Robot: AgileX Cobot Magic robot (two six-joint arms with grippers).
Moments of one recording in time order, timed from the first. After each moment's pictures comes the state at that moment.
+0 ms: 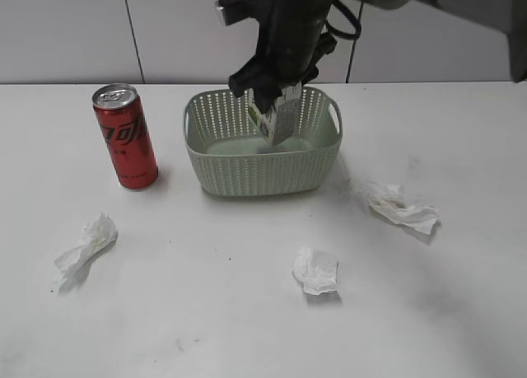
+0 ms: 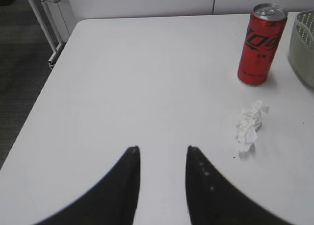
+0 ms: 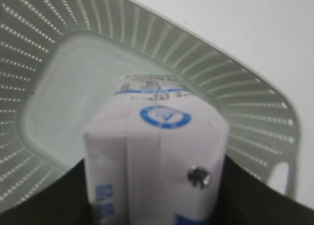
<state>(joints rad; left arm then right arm) -0.05 -0.01 -0.50 0.00 1.06 0.08 0.60 2.31 -2.10 -0.09 1.01 -0.04</state>
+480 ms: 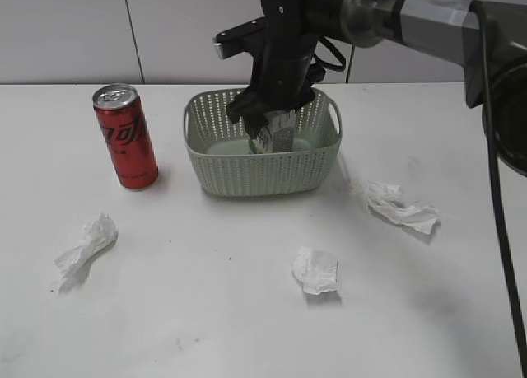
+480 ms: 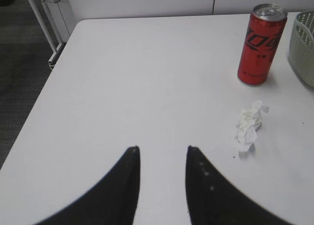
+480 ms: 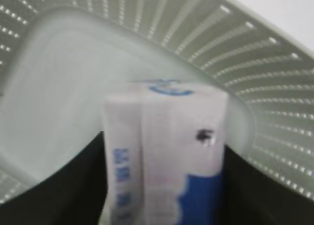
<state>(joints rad) -0.05 -0.01 -0.50 0.00 1.06 0.09 0.60 2.42 -2.11 -0.09 0.96 -0.04</state>
